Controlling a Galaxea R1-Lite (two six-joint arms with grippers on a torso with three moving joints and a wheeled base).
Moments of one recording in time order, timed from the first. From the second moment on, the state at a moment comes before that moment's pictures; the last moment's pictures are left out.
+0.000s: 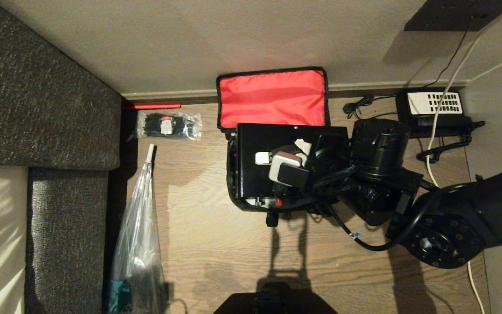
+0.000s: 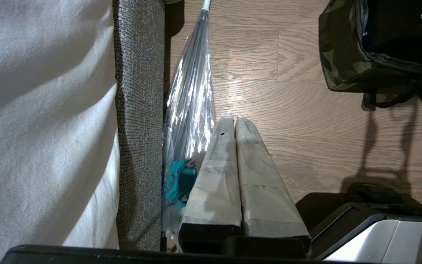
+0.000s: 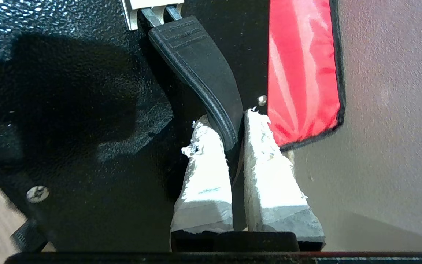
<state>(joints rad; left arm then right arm) 0.00 0.00 0.00 0.00 0.01 -0.01 0.75 1.86 -0.97 -0.92 -0.36 -1.36</state>
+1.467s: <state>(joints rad) 0.00 0.00 0.00 0.00 0.01 -0.01 0.72 1.96 -1.02 -0.91 -0.34 -1.36</state>
